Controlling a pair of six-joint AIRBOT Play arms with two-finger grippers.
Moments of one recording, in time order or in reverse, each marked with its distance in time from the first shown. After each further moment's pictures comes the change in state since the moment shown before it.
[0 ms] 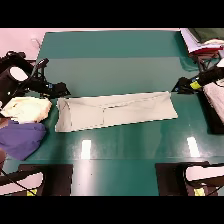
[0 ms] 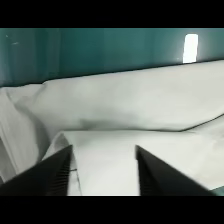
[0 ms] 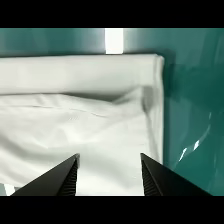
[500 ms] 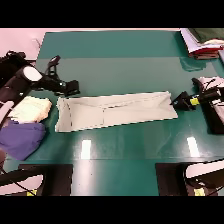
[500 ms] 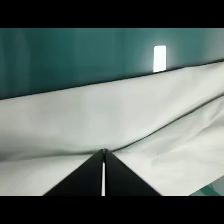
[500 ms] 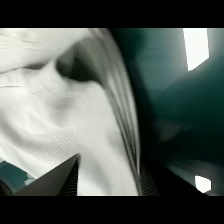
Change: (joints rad) left arm -0.202 -0.032 0.008 -0.072 0.130 -0.092; right arm -0.151 -0.119 -0.247 0.262 -0.017 -0.176
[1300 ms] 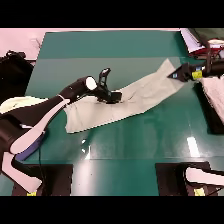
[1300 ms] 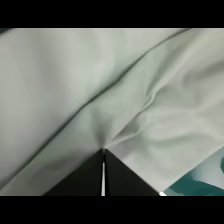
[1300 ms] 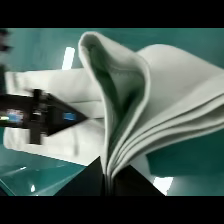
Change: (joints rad) left arm -0.383 -0.427 0.292 -0.084 0.132 -0.058; right arm 0.242 0.314 0.272 0.129 0.017 0.063
